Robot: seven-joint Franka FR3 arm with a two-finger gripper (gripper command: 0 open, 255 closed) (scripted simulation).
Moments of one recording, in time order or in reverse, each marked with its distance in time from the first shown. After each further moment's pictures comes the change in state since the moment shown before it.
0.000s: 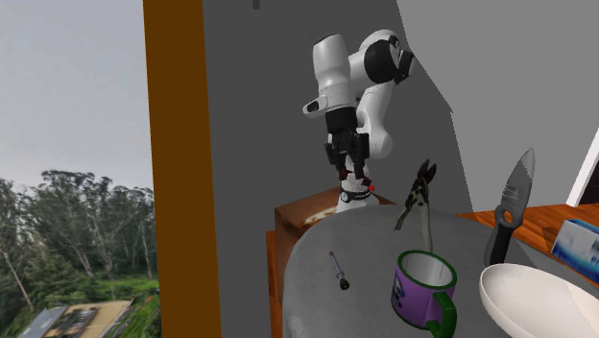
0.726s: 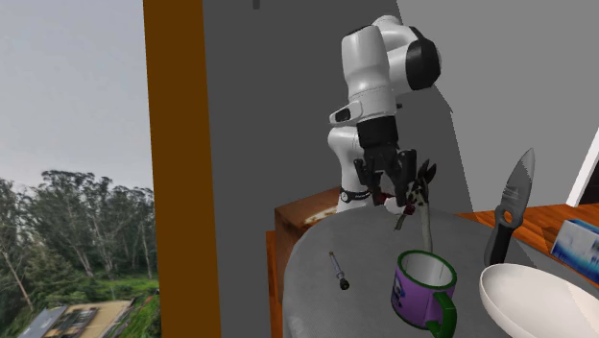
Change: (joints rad) arm 0.021 0.349 0.215 0.267 0.007 0.170 0.195
